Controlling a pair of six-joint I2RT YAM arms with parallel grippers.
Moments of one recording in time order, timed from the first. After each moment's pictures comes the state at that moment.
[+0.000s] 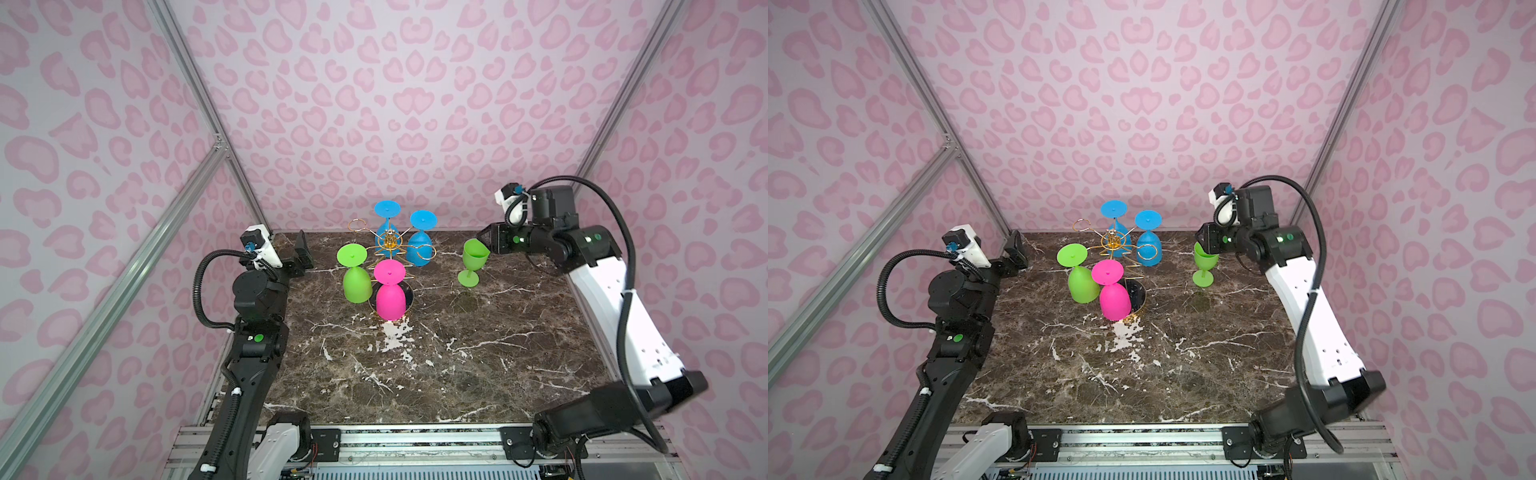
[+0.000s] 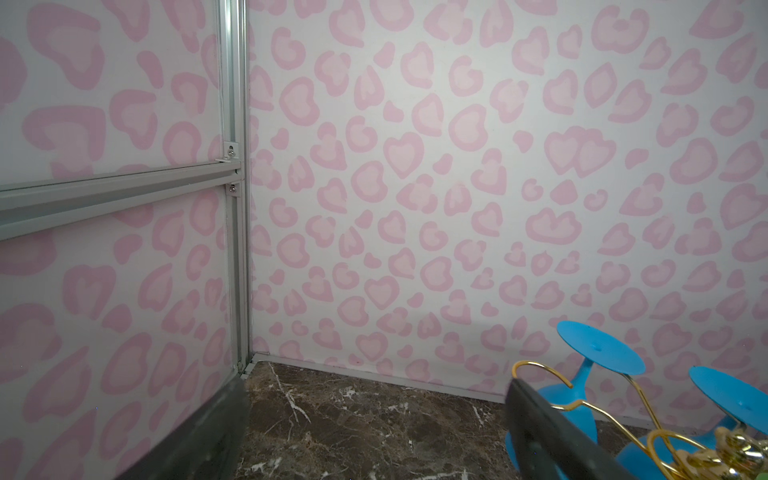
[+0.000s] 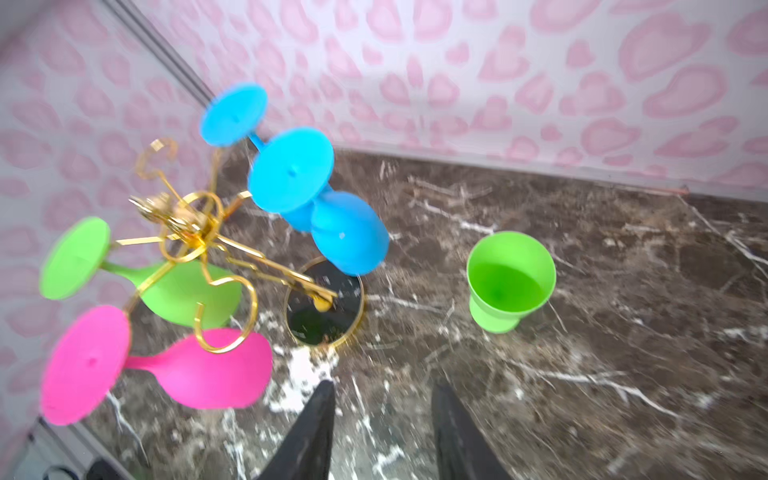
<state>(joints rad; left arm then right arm) -0.01 0.90 0.84 0.19 -0.08 -0.14 0.27 1.38 1.69 -0.88 -0.27 0.22</state>
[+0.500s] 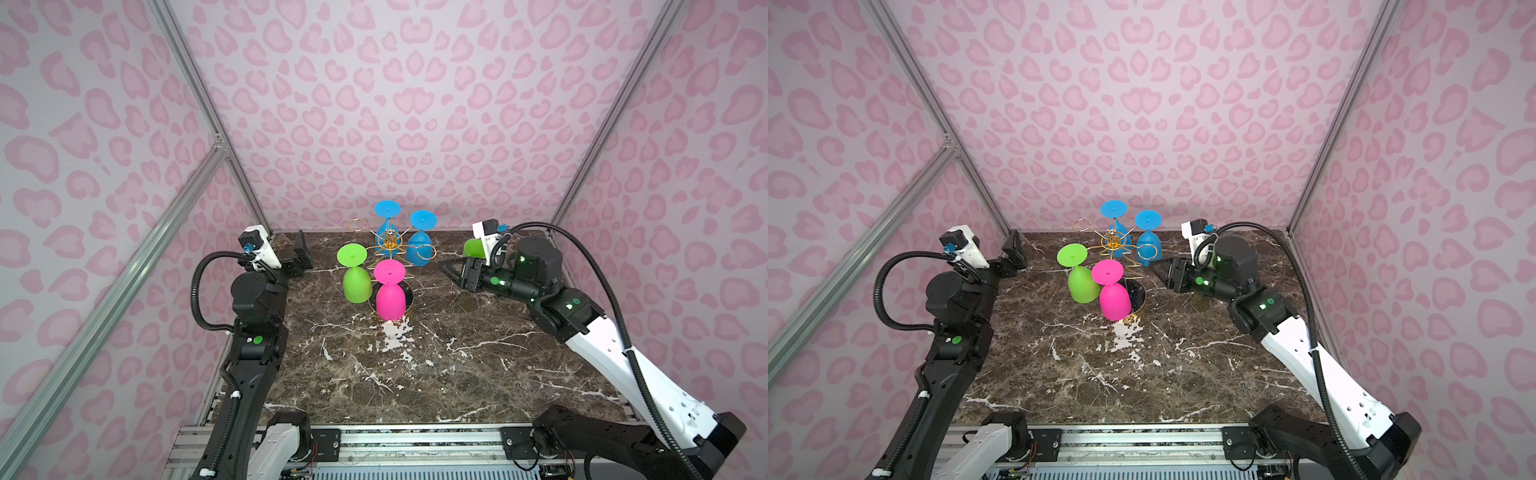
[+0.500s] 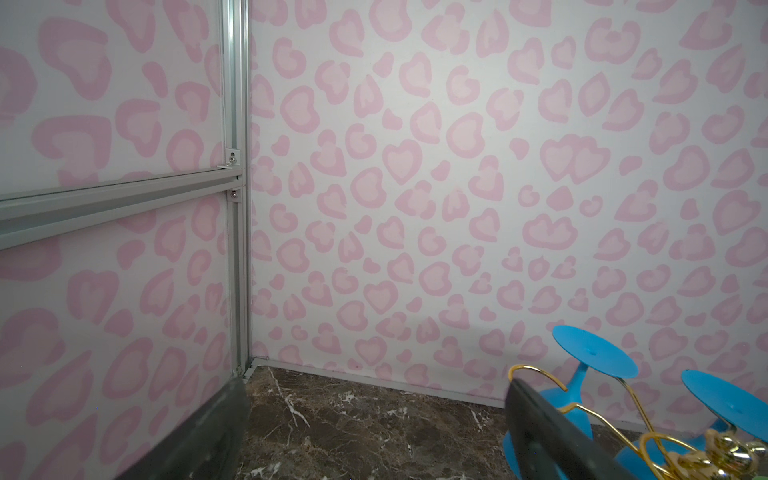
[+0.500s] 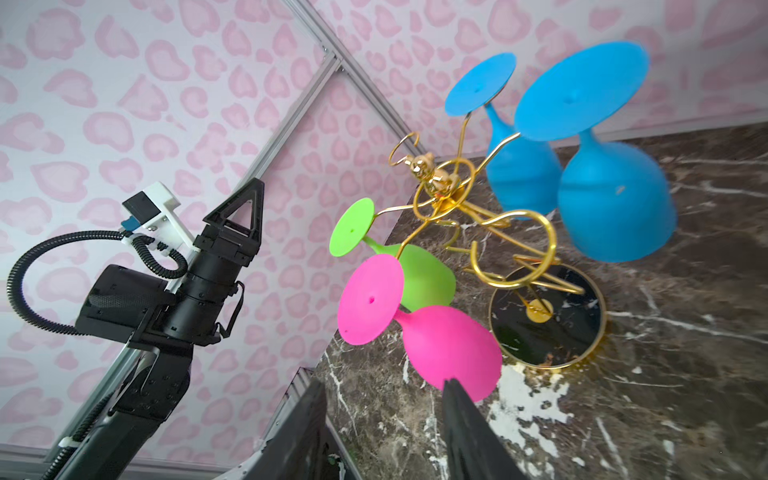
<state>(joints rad) -0.01 0.88 0.84 0.19 -0.08 -0.14 0.60 1.17 1.21 -0.31 -0.40 0.70</state>
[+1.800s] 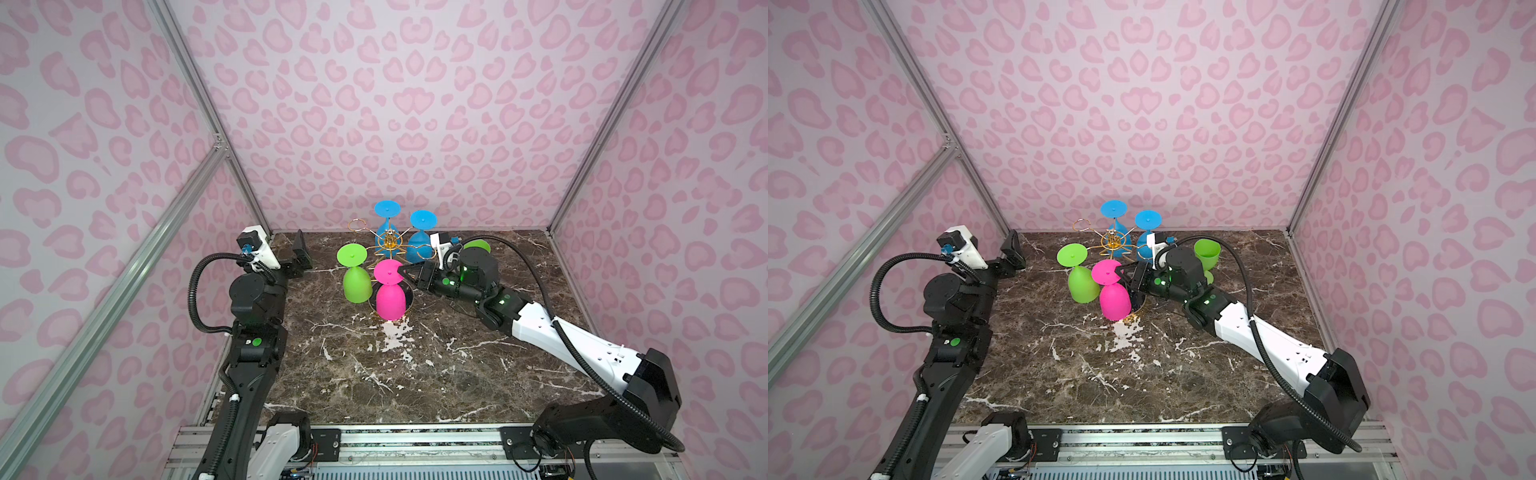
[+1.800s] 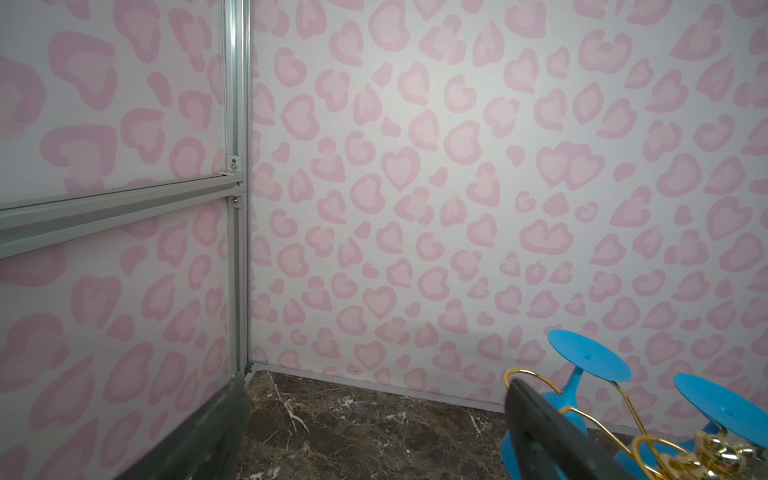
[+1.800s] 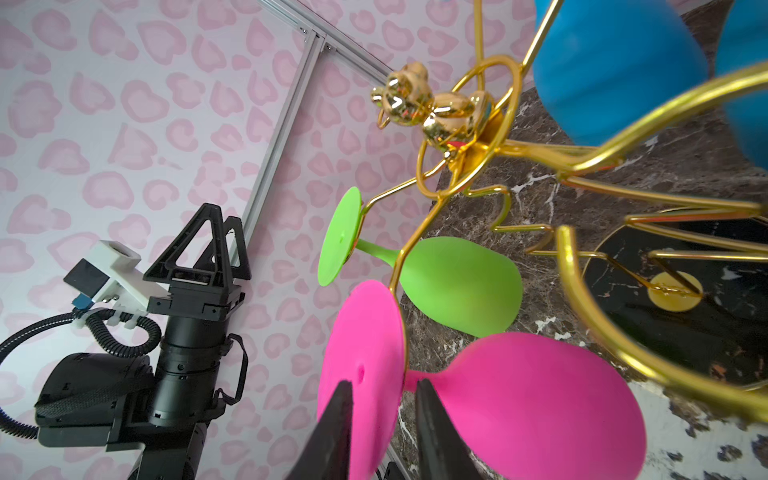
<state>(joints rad) -0.02 0.87 0.84 0.19 -0.08 -0.14 0.73 1.41 1.14 0.07 -0.33 1.00</state>
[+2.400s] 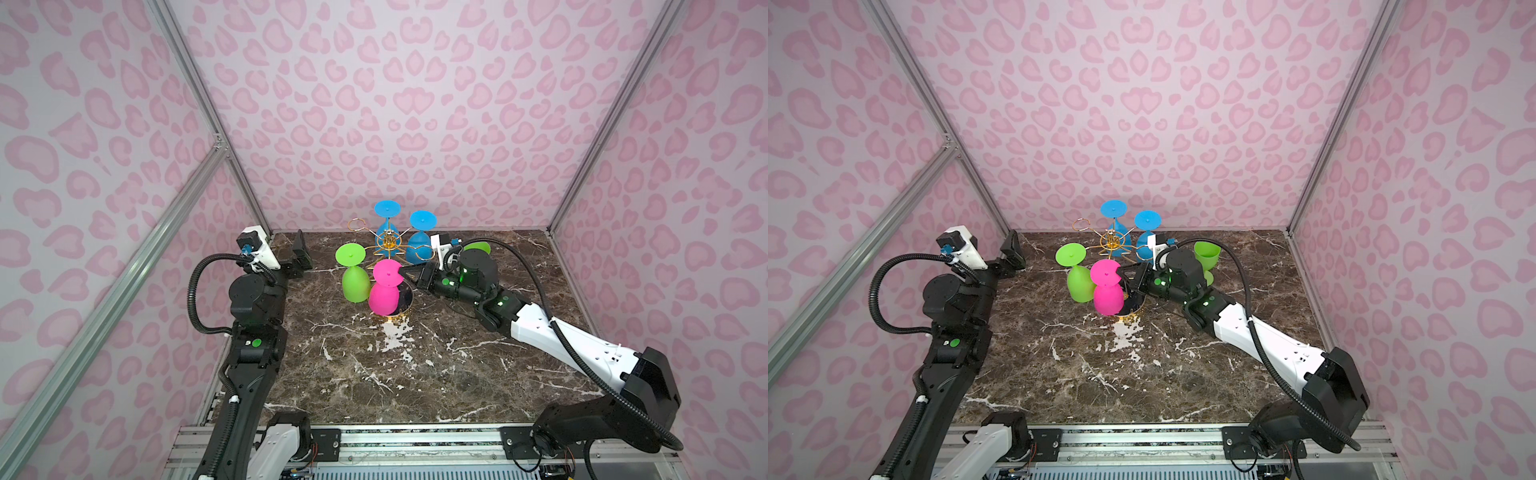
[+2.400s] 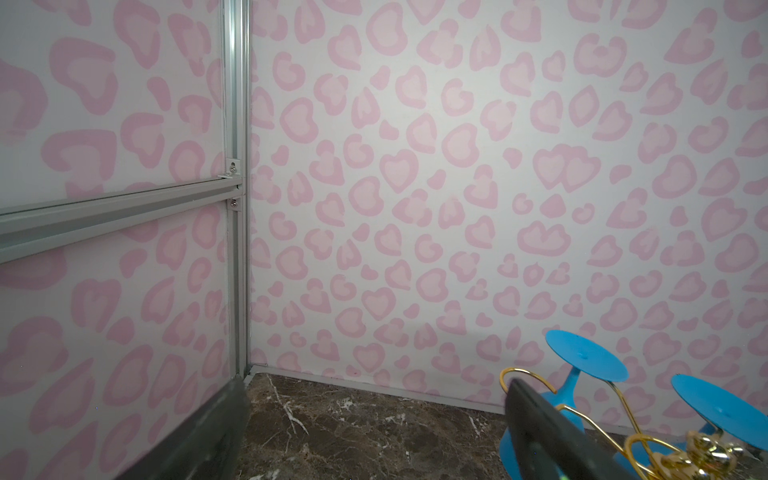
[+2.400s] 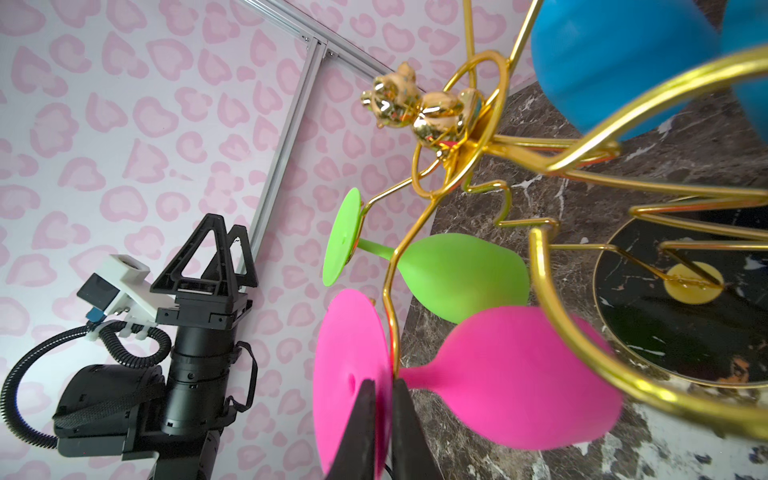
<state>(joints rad) -0.02 0.86 0.84 0.19 -0.08 -0.13 0.73 1.41 1.11 0.14 -0.34 1.05</state>
